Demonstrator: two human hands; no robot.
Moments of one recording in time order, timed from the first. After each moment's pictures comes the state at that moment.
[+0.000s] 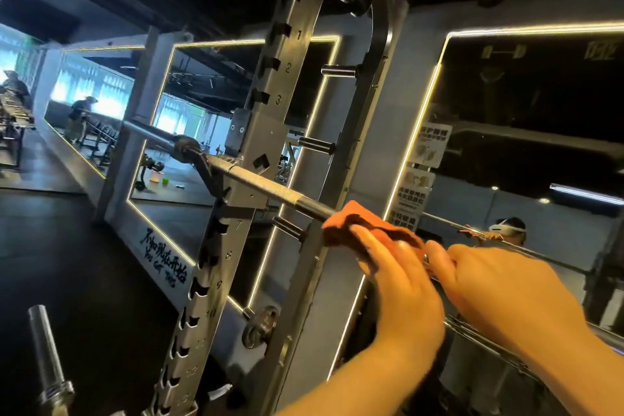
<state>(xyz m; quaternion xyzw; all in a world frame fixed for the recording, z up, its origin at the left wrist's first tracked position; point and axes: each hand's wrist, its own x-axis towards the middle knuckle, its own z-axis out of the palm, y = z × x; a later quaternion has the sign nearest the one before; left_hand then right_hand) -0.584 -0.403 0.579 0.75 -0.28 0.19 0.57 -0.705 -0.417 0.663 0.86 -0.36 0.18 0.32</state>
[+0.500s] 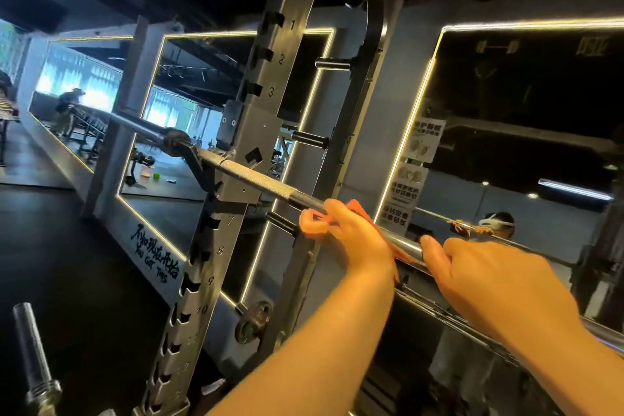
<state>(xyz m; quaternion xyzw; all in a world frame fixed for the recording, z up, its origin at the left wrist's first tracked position) -0.567 -0.397 0.642 0.24 -0.08 -0.24 0.94 -0.701 -0.408 0.663 0.85 -0.38 0.25 0.27</state>
